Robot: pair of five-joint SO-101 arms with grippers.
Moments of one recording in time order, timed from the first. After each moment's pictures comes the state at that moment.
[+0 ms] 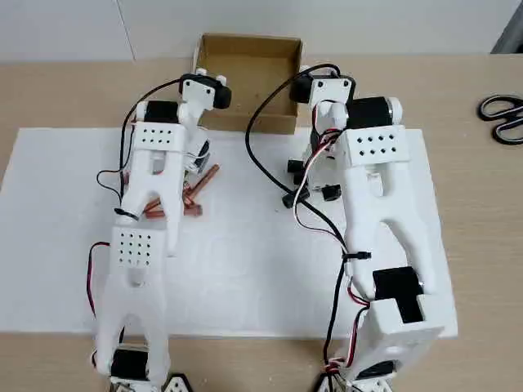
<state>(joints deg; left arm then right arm) 0.8 65.8 -68.3 96.7 -13.8 -11.4 10.5 -19.5 97.8 3.6</state>
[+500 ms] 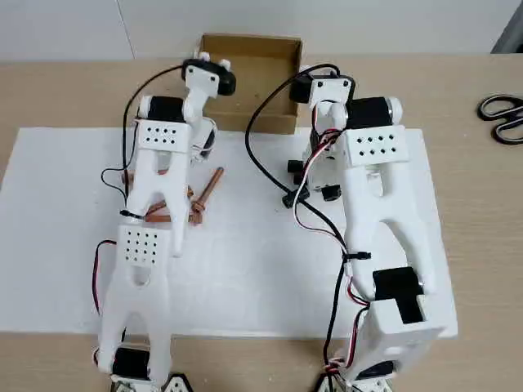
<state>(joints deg) 2.4 65.5 -79.1 99.4 -10.3 -11.4 10.5 -19.5 97.8 3.6</state>
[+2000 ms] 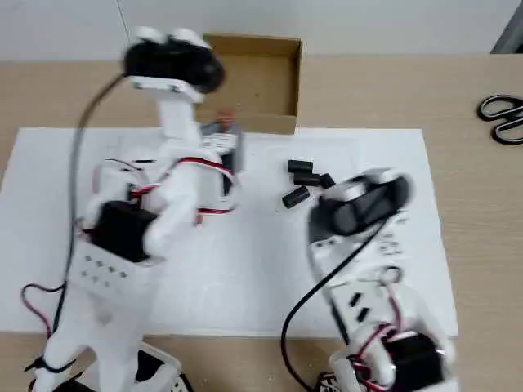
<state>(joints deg) 22.4 -31.5 11.5 63.1 18.5 -22.0 -86.6 60.4 60.6 -0.6</state>
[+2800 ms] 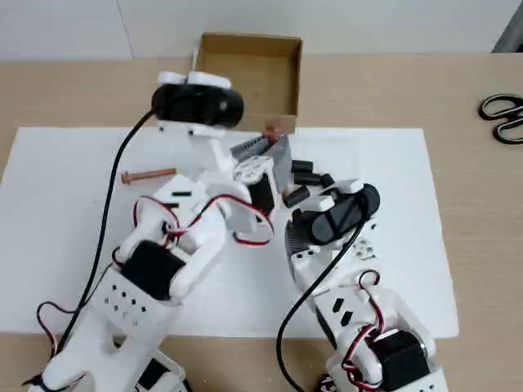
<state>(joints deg) 30.1 -43.4 33.7 40.2 32.1 -26.6 -88.7 65.5 58.4 -3.0</state>
